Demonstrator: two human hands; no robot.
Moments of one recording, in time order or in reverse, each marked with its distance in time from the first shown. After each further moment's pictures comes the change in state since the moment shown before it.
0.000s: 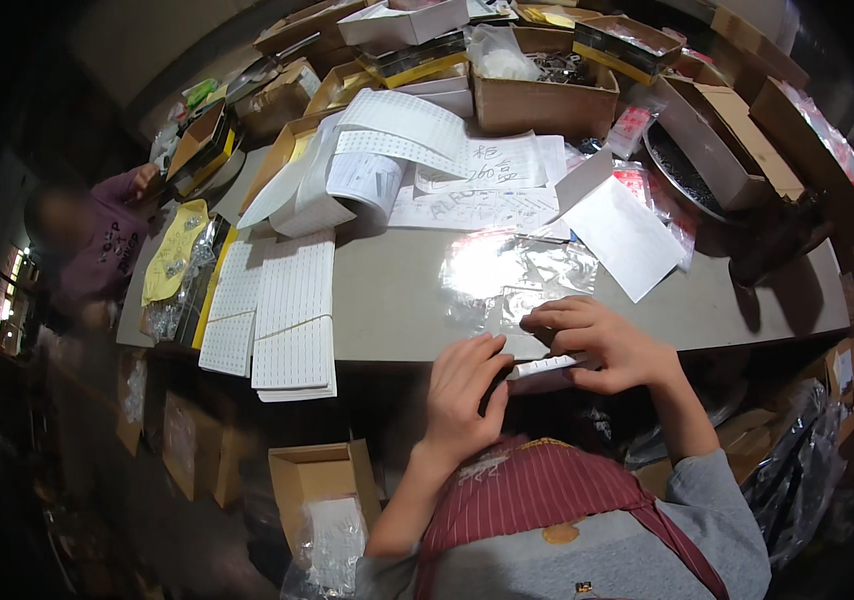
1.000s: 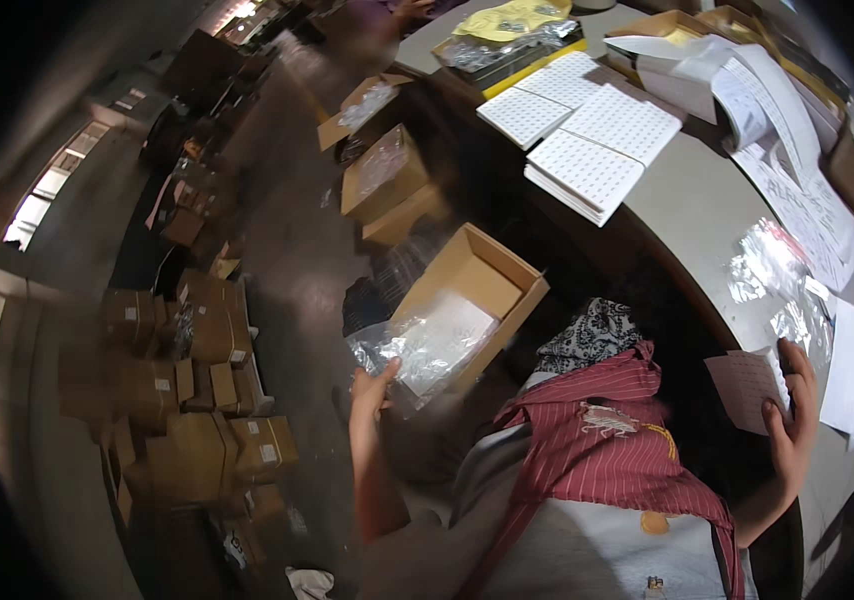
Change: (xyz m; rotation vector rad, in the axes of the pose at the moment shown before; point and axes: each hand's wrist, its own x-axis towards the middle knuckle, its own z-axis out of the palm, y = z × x) left_hand -0.399 0.100 -0.186 0.337 0.839 -1.953; right_hand -0.021 0.031 0.018 0.147 0.168 0.050
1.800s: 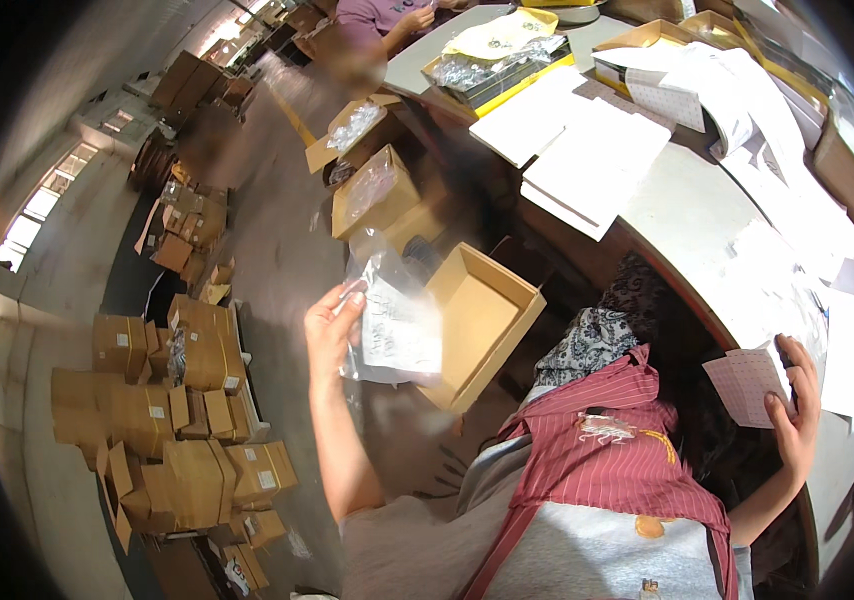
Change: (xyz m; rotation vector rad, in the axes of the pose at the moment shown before) left_hand -0.025 0.182 -0.041 -0.505 -0.272 0.666; right_hand 0.000 0.000 -0.001 -0.142 0.028 0.019
